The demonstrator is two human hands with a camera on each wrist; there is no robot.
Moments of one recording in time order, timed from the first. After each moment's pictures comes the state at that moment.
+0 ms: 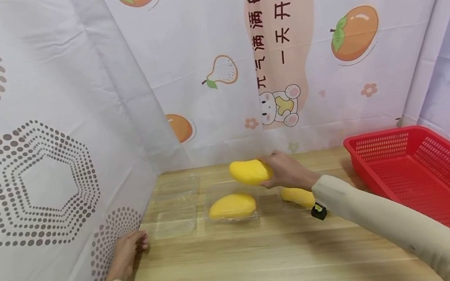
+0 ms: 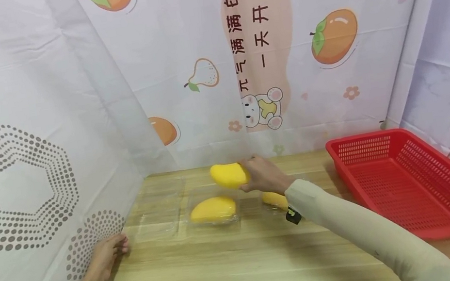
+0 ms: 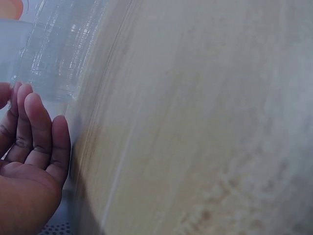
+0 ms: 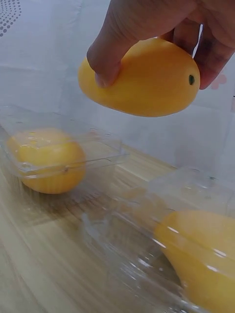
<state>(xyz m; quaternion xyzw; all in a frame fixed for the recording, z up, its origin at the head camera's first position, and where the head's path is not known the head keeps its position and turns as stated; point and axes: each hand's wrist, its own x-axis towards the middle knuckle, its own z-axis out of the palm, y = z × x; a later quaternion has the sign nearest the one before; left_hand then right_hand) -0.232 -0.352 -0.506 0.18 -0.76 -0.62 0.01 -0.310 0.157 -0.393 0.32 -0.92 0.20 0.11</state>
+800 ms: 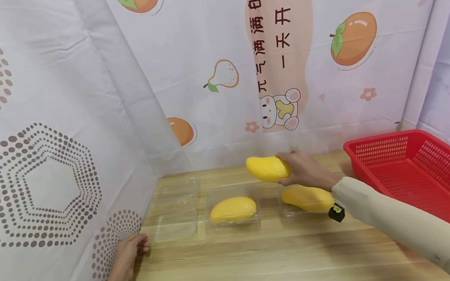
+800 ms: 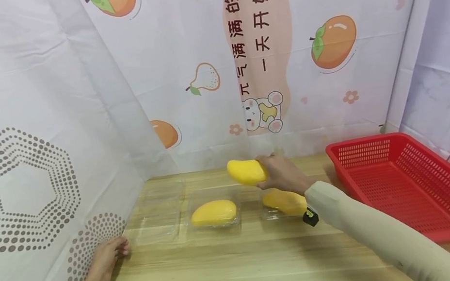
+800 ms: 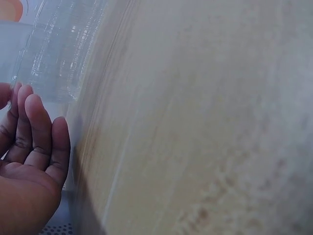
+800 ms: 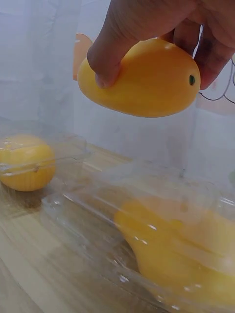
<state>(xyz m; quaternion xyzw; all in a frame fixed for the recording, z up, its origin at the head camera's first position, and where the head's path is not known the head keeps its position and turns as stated) -0.229 -0.353 -0.507 0.16 -0.78 -0.60 0.02 -0.305 0.200 -0.390 0.28 -0.93 0.21 0.12</state>
